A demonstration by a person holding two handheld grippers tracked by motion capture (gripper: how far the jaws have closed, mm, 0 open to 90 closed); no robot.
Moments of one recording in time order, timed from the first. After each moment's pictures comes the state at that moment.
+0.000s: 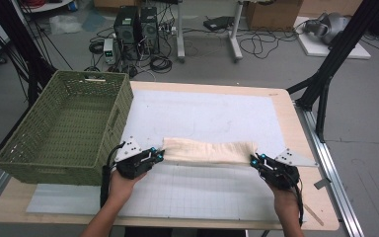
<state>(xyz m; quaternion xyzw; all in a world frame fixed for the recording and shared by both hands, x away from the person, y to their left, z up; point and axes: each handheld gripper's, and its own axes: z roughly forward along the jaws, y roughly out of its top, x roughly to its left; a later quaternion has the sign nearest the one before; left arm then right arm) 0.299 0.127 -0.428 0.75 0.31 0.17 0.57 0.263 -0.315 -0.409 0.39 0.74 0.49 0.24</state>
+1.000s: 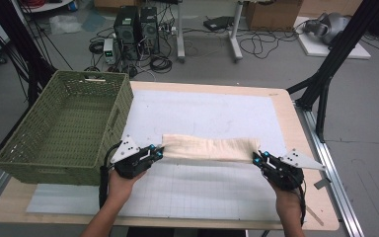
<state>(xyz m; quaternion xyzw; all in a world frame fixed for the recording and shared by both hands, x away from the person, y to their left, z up) 0.293 0.128 -0.414 0.73 0.30 0.19 0.59 0.256 -0.316 -0.397 0.39 0.72 0.51 0.25</state>
